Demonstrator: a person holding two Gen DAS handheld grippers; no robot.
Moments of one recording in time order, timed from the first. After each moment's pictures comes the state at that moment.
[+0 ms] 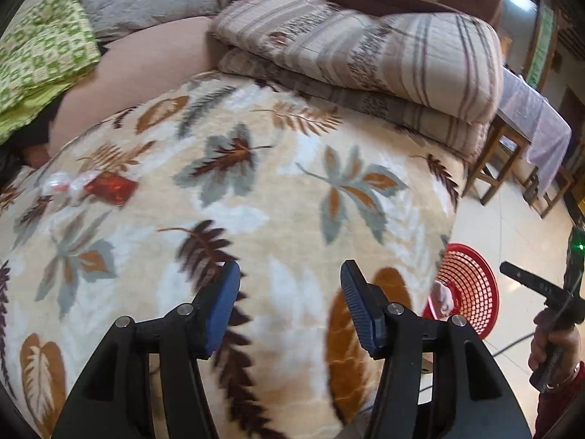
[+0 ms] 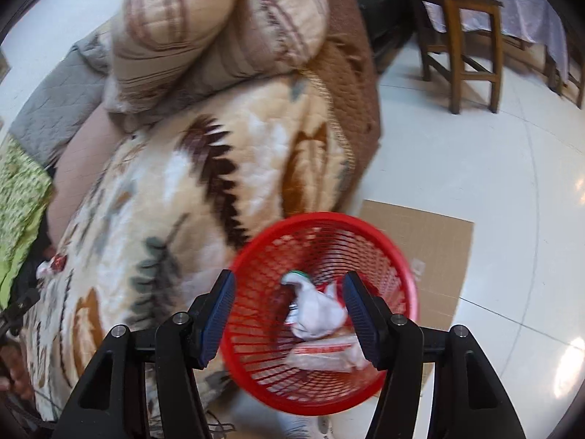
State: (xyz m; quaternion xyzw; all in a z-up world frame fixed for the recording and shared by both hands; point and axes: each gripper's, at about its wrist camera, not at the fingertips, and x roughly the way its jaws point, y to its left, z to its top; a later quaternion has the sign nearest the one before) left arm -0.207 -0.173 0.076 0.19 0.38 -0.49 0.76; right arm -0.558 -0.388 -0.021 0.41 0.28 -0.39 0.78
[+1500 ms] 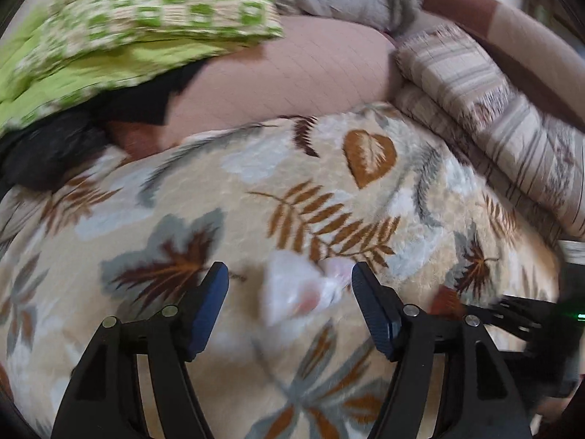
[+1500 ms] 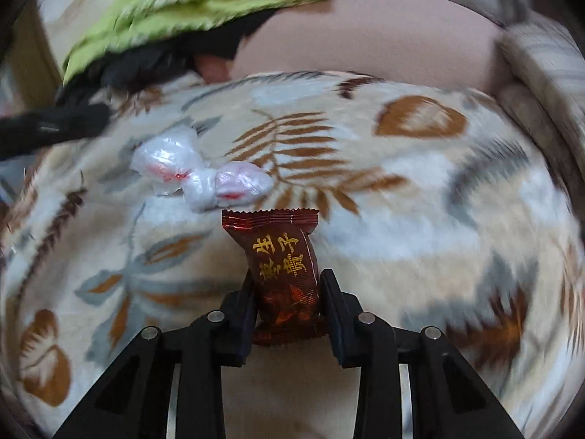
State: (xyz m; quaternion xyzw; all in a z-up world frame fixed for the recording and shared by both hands) left arm 0.111 -0.136 0.073 0.14 0.41 -0.37 0.82; right arm -0.017 -0.265 0.023 0.12 0.44 -0.04 0.89
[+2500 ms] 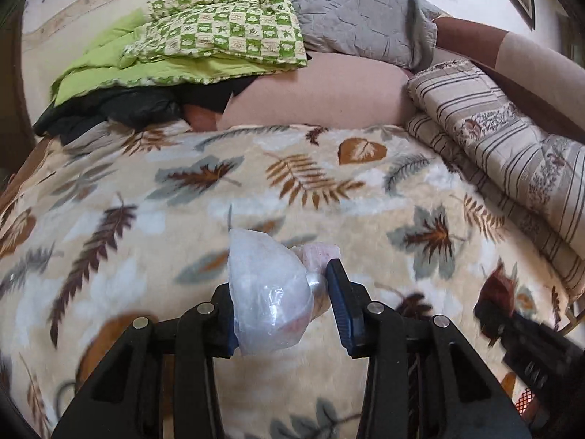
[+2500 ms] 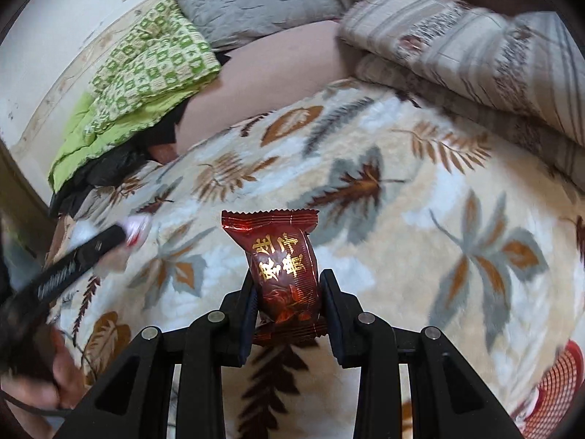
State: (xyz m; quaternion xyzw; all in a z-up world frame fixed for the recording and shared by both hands) left arm -0.095 -0.080 0.085 0.06 0.35 -0.24 0.90; right arm -0.202 -0.267 0.062 0.25 0.34 -0.18 0.89
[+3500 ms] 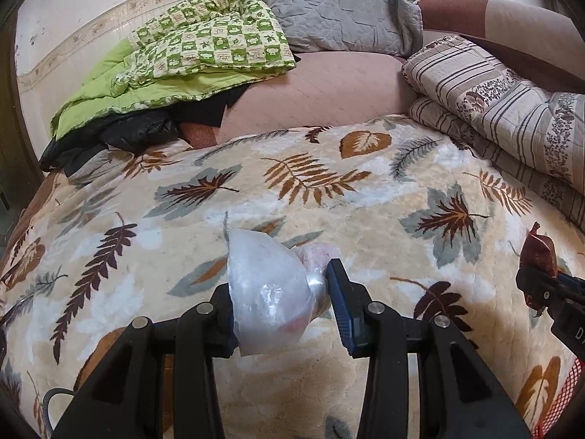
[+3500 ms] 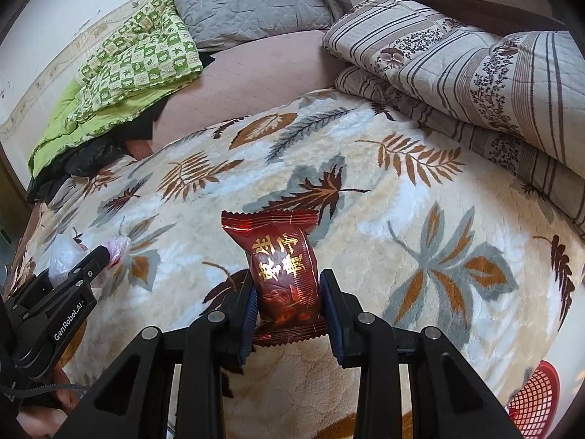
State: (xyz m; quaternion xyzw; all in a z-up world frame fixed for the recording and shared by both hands) left arm -0.097 -0.105 0.059 0.13 0.31 -0.23 0.91; right arm -0.208 -0.283 0.054 0.20 0.33 -0.21 0.90
